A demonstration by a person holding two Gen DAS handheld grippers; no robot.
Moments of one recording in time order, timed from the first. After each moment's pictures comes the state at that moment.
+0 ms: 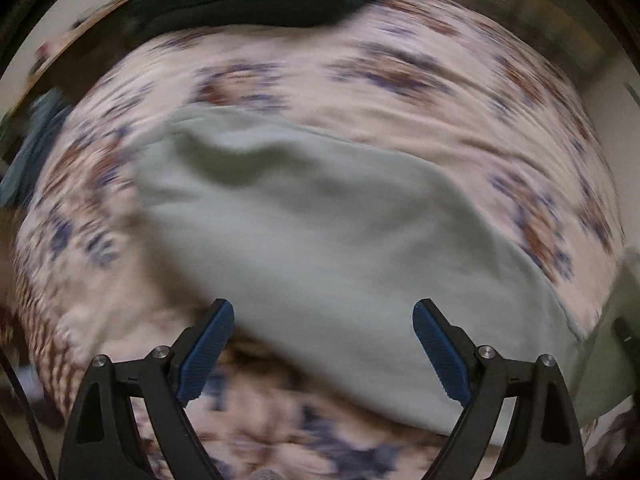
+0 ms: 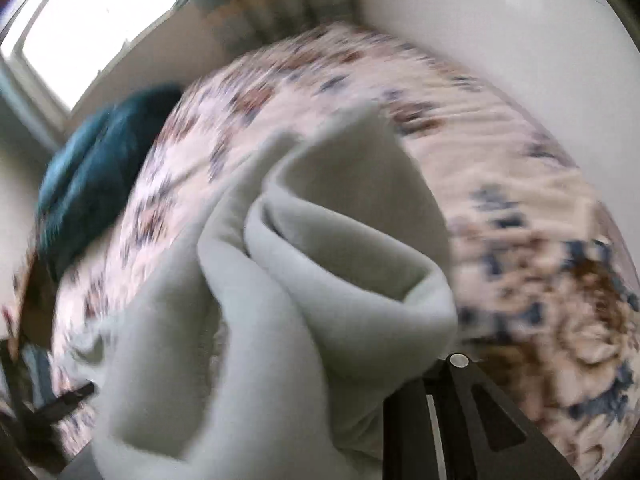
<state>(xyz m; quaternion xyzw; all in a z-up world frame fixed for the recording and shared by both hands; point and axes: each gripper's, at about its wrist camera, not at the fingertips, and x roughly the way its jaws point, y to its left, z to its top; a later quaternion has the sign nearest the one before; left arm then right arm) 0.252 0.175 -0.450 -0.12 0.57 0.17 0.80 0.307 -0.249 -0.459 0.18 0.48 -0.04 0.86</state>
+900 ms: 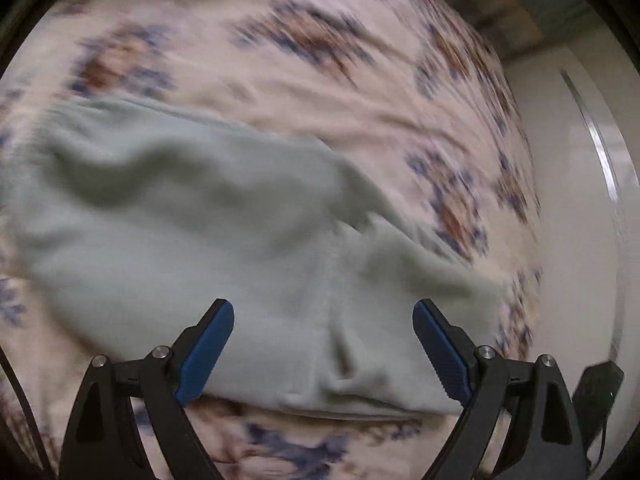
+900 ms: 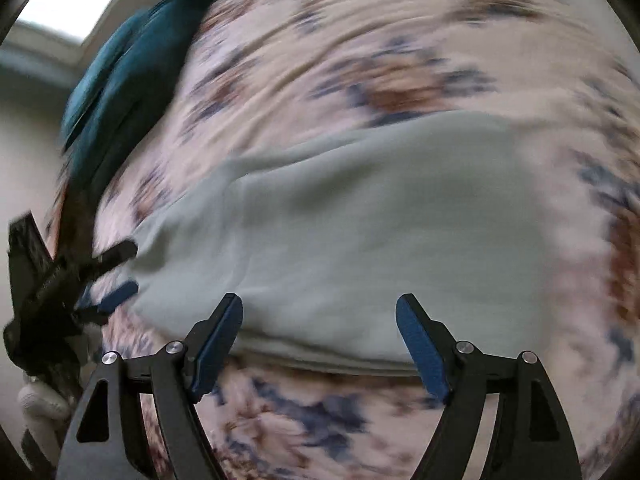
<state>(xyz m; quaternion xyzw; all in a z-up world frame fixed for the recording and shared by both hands) 0.319 0.164 -0.480 -0.20 0.64 -0.07 0.74 0.245 -0.124 -0.472 0.25 0.61 0.02 0.75</state>
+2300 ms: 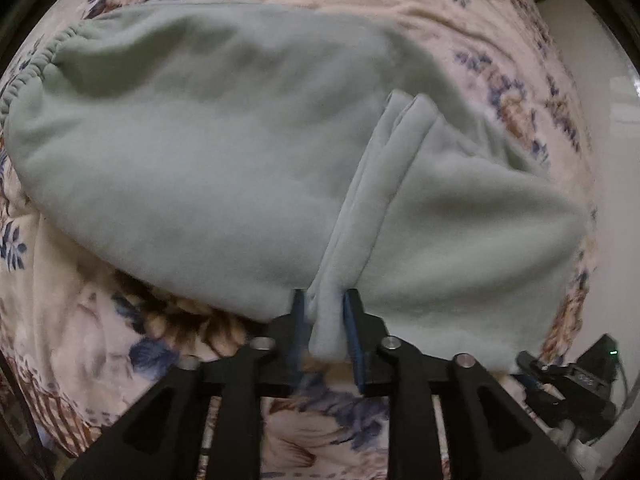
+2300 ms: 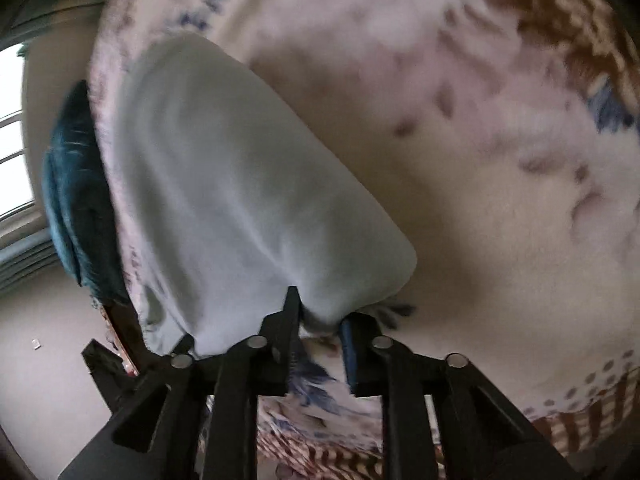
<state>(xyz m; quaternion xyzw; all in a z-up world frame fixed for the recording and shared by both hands) 0.264 0.153 -0.521 -0.13 0.70 -0.02 0.70 0.155 -0.235 -0.596 0.50 0.65 -0.04 0.57</state>
